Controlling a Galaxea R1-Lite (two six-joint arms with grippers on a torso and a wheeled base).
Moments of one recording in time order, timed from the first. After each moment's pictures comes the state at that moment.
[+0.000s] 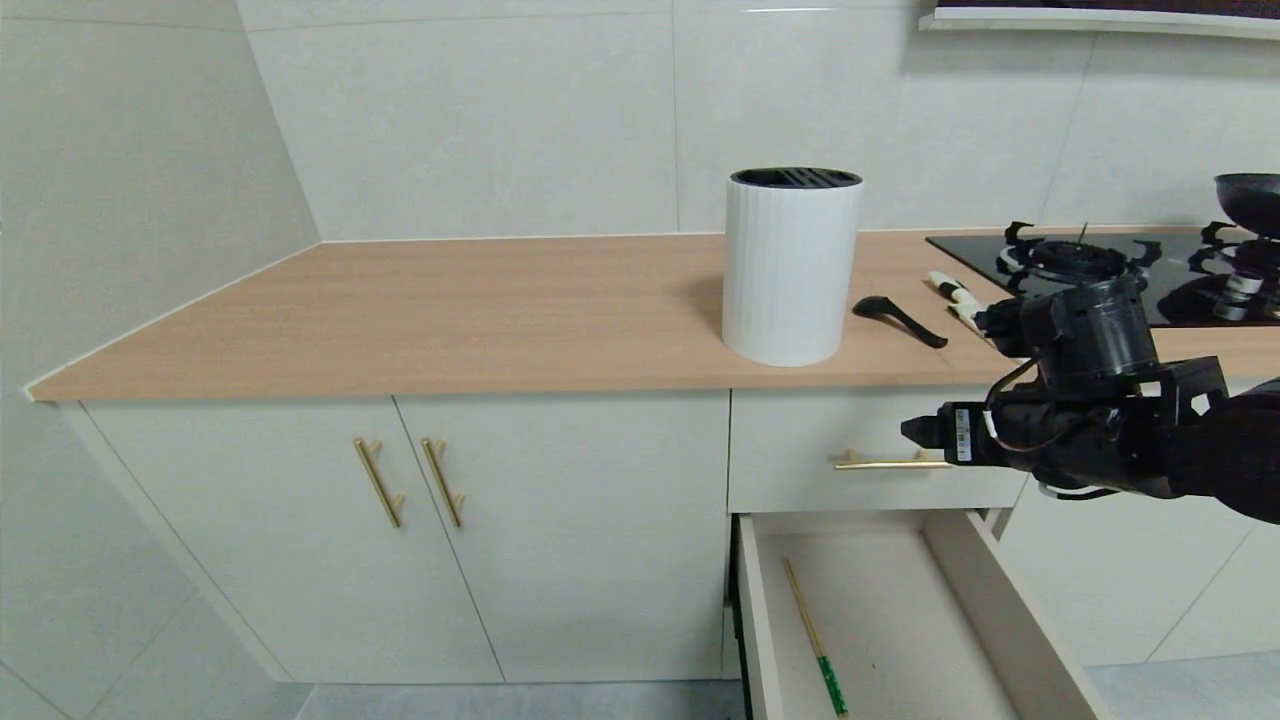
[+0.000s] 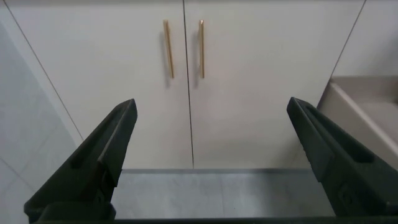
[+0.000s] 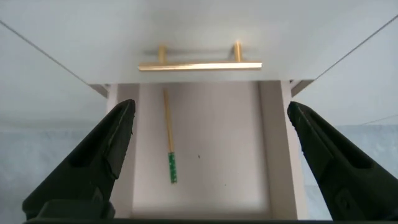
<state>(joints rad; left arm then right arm) 0.00 0.00 0.00 0.00 0.01 0.00 0.37 1.73 -0.98 -0.16 -0.32 0.22</state>
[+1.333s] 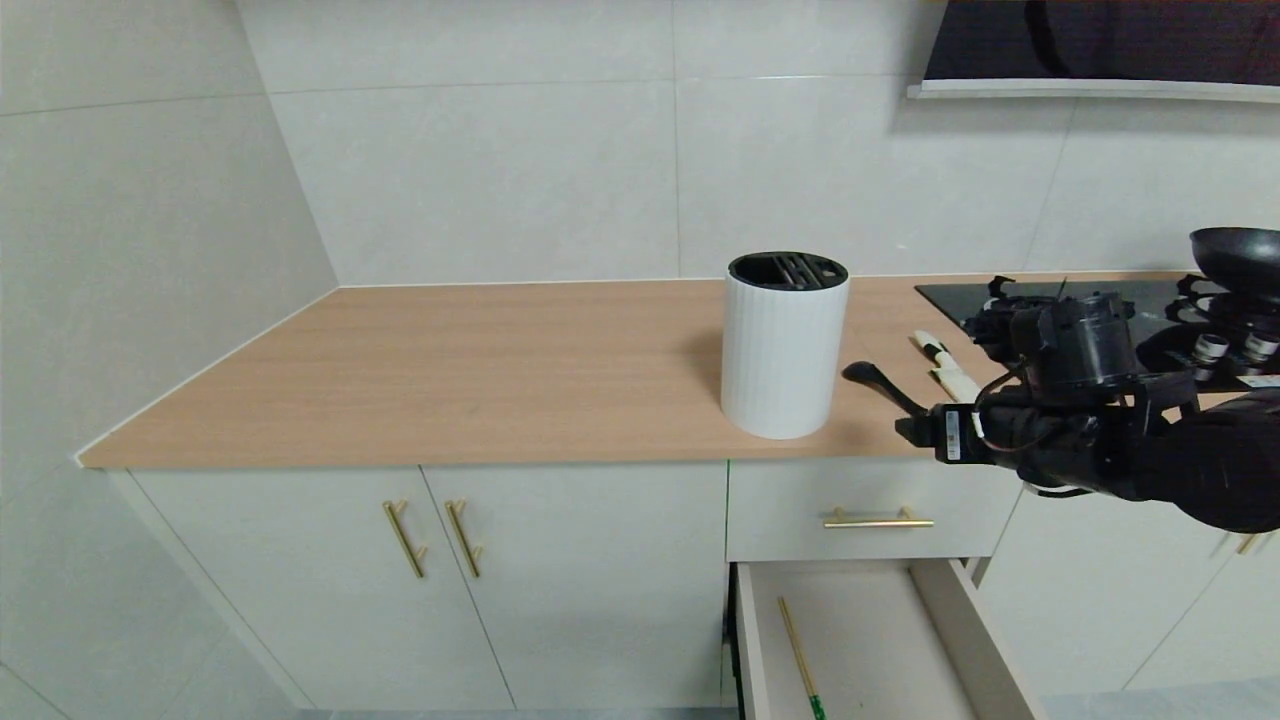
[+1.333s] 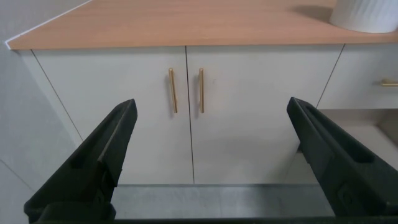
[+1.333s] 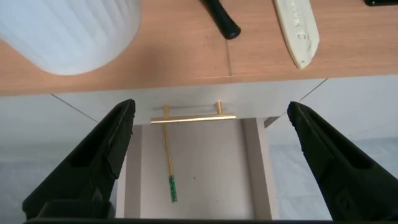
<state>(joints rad) 0.00 0.00 0.00 0.00 0.01 0.00 0.33 1.79 -0.95 -0.30 -0.26 0.15</state>
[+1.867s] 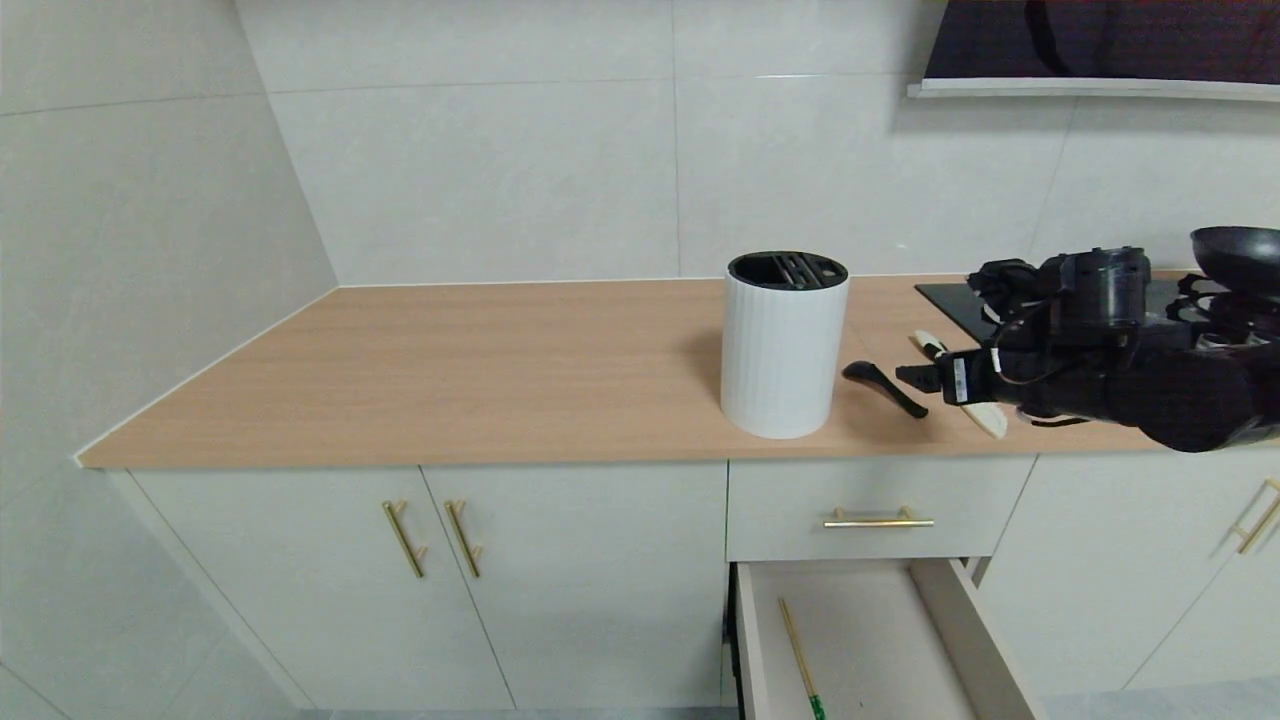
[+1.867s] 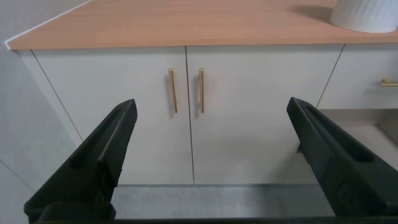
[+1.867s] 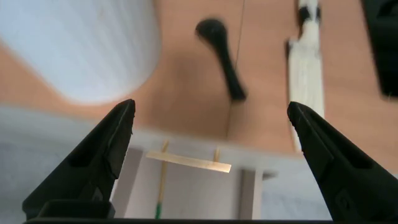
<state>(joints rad) 0.00 0.00 0.00 0.00 0.01 0.00 0.17 1.94 -1.18 -0.37 -0.01 -0.06</state>
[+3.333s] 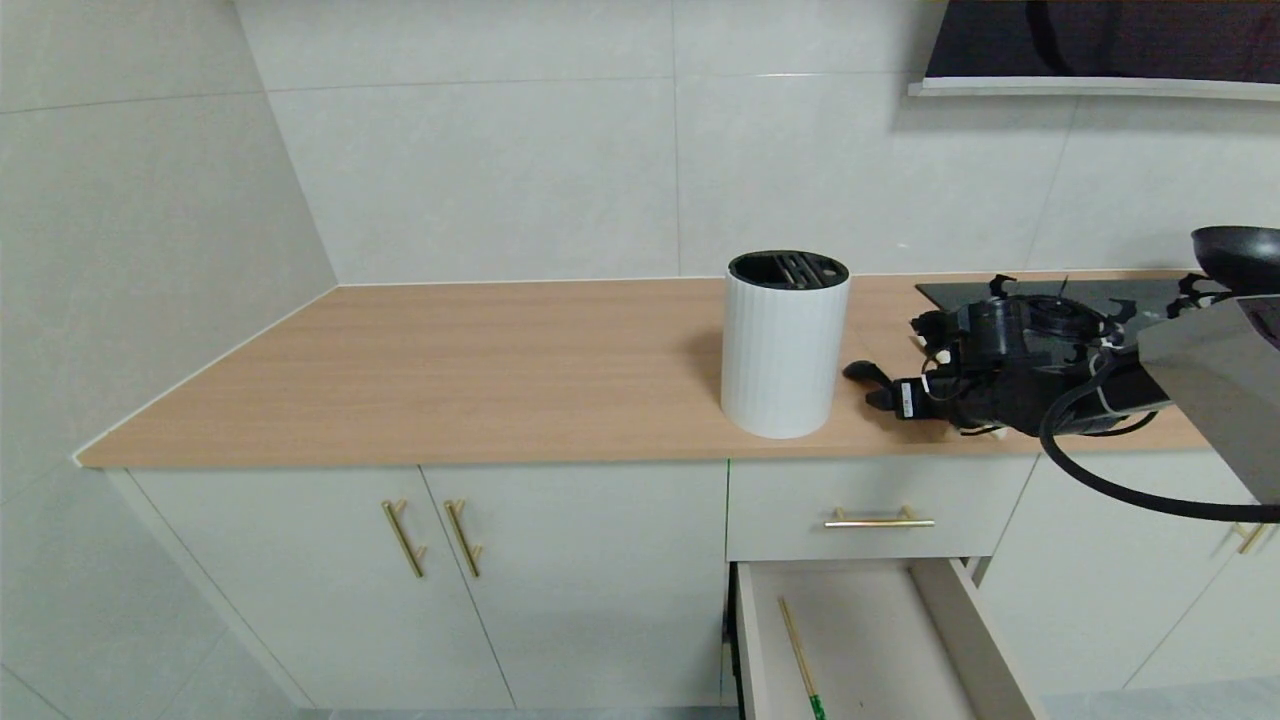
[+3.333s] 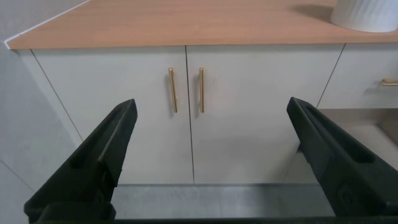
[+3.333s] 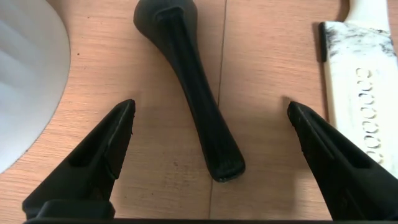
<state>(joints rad) 0.00 0.00 0.00 0.00 0.01 0.00 0.12 2.35 -1.58 -0.26 -0.02 0.01</state>
